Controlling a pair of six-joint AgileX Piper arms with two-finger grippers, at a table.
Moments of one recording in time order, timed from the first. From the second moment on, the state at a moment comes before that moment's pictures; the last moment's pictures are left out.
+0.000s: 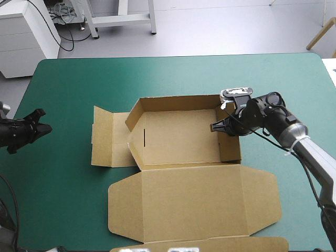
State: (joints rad) left arm 0.62 1.53 -1.08 -0.88 0.99 0.38; right arm 0.35 1.55 -1.26 0.00 0.88 0.14
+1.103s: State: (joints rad) left arm 0.62 1.53 -1.08 -0.88 0.99 0.39; right arm 0.35 1.31 -1.51 -0.02 1.17 0.17
